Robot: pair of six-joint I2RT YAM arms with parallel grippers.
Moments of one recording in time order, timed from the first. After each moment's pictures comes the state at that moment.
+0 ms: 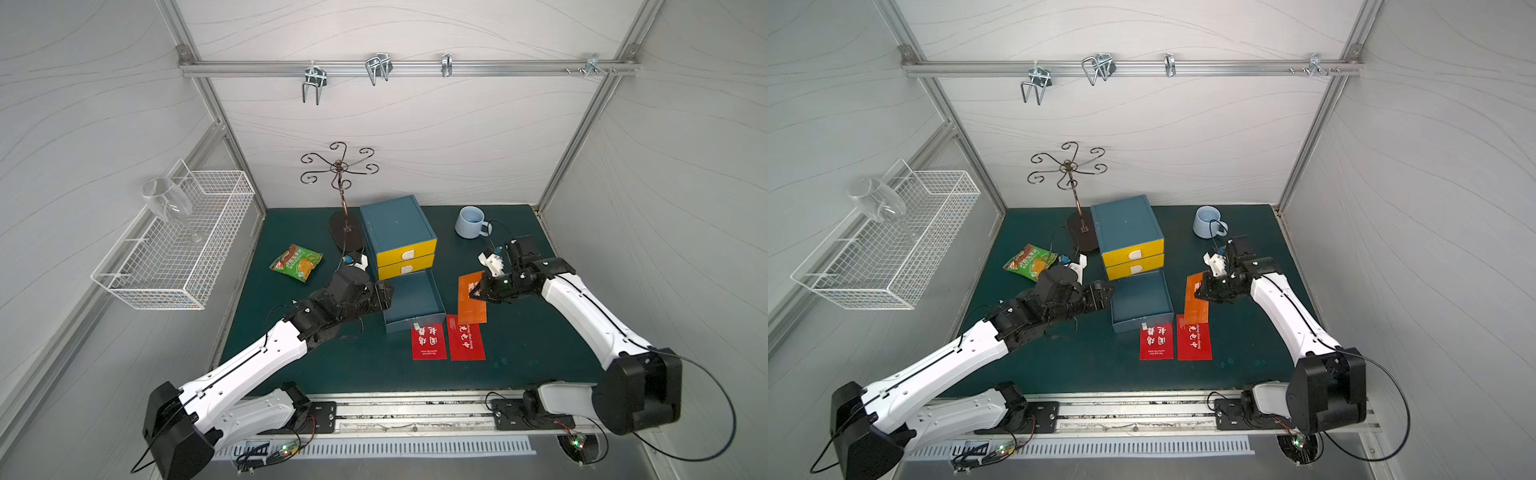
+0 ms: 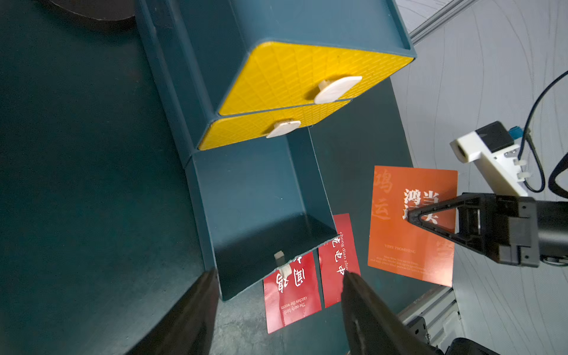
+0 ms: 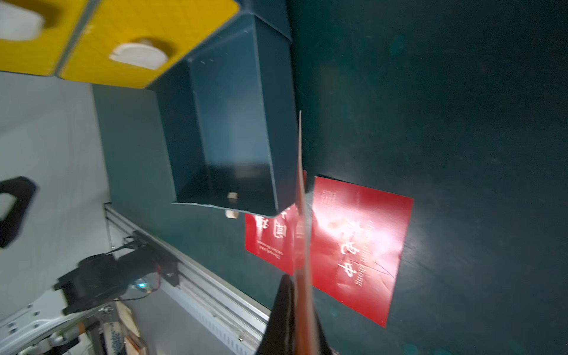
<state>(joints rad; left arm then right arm) -0.67 1.05 0.89 -0.50 -0.02 -0.76 0.25 1.34 1.08 -0.99 -0.46 0.21</state>
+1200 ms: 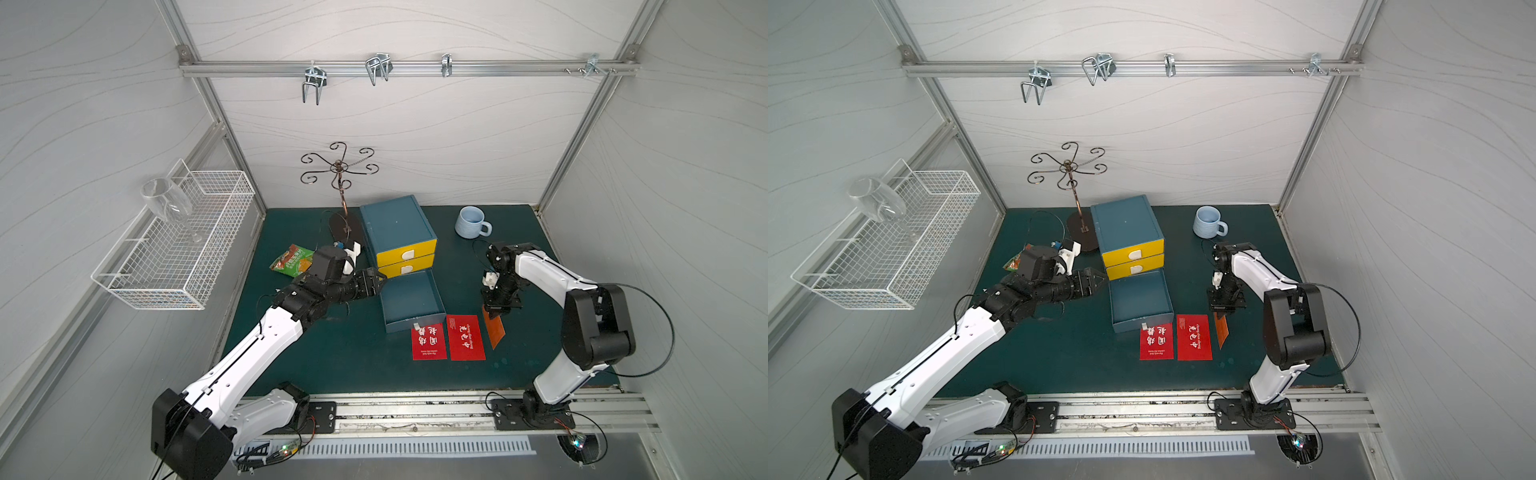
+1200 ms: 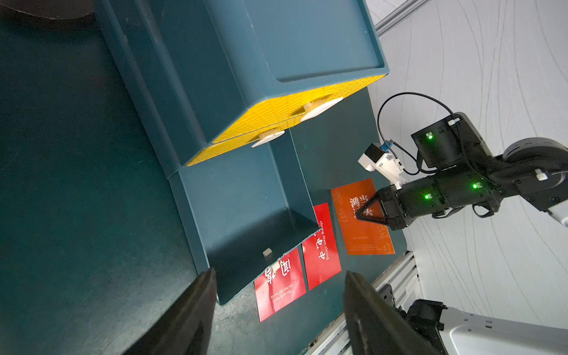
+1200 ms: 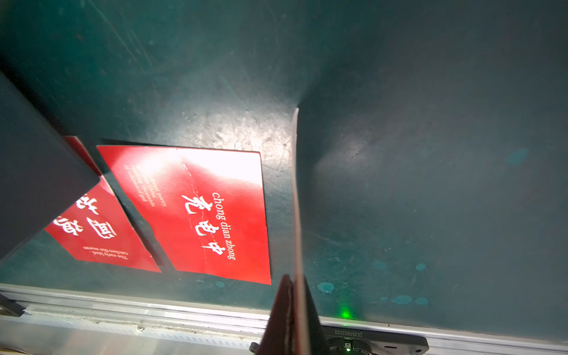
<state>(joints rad) -0.47 1.09 0.94 -0.50 0.30 -0.65 0.25 1.68 1.17 -1.22 -0.13 0.13</state>
